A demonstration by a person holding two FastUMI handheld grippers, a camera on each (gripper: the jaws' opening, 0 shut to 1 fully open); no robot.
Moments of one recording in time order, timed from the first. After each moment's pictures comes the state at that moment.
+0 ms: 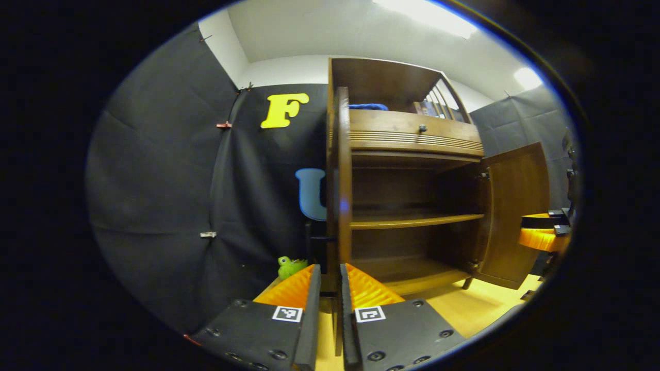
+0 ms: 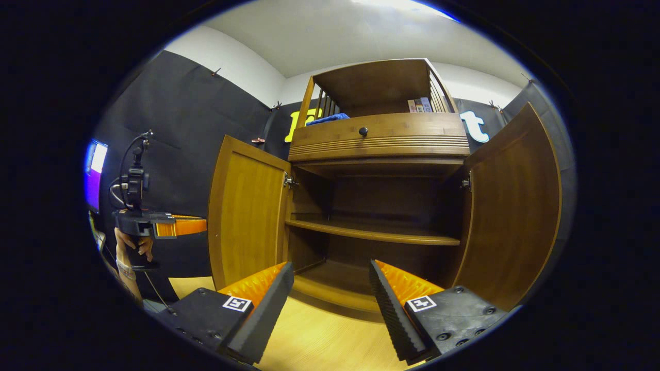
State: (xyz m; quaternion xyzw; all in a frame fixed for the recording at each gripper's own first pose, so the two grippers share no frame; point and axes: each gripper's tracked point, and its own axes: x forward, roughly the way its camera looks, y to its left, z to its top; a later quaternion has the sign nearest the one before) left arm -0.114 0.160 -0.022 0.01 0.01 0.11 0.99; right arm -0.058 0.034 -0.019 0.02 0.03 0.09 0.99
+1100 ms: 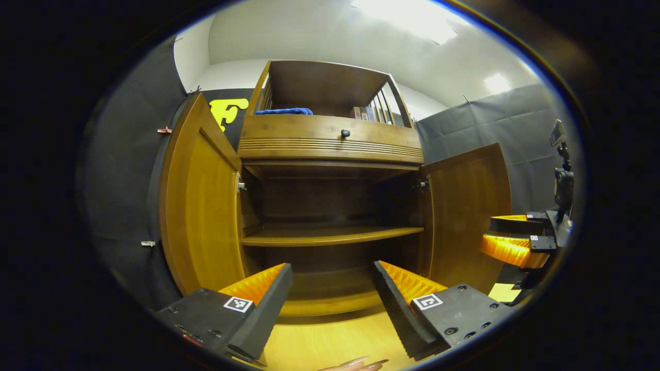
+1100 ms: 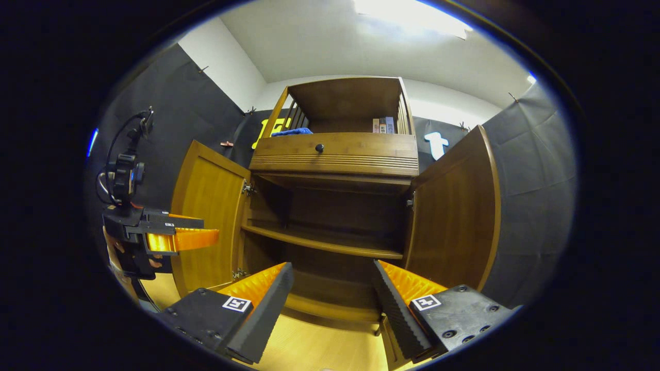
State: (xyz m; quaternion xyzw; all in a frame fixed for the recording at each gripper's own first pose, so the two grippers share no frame) left arm -0.038 0.037 0.001 0.02 -0.03 -0.01 1.00; right arm -0.075 -0.050 0.001 -0.03 -0.01 -0.01 1.00
